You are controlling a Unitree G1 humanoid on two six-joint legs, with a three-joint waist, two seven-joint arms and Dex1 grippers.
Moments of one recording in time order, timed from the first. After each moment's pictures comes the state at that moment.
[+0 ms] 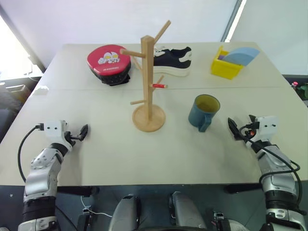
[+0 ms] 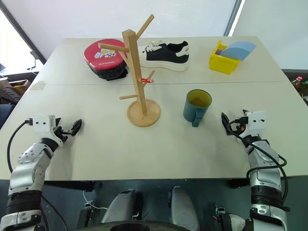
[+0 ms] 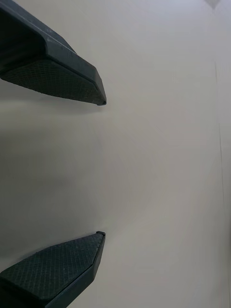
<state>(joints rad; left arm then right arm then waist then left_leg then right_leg) -0.09 0.47 0.34 0.09 -0.29 0.27 -0.34 -0.17 -0.49 -0.34 0.32 0.29 -0.03 0.44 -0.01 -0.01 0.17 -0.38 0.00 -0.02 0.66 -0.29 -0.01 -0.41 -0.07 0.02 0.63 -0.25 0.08</state>
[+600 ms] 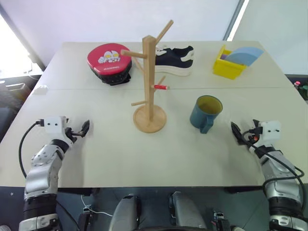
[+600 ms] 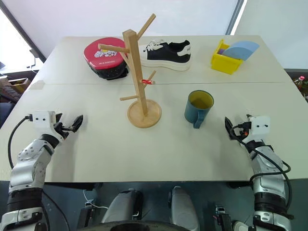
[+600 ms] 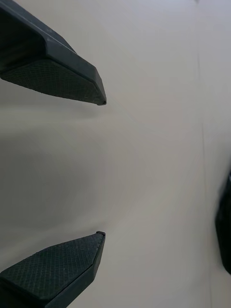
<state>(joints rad) -0.11 0.46 0.33 0.03 -0.33 0.29 -0.38 -0.07 -0.50 -0.37 0.25 0.29 -0.03 0.44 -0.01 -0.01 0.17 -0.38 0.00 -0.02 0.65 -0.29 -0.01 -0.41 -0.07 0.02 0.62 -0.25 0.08</state>
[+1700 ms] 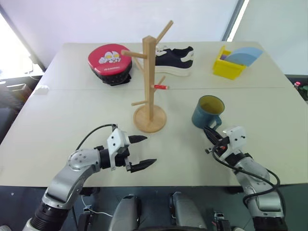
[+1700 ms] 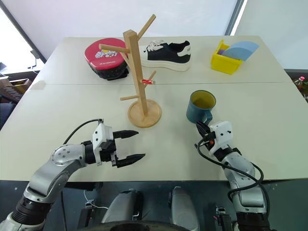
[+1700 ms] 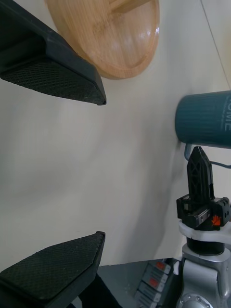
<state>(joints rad) -0.04 0.56 -0.14 -0.42 -0.42 0.38 -0.89 0.08 -0.37 -0.14 -0.20 0.28 0.12 0.46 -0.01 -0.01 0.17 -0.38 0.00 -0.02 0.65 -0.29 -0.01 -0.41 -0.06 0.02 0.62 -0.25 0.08</state>
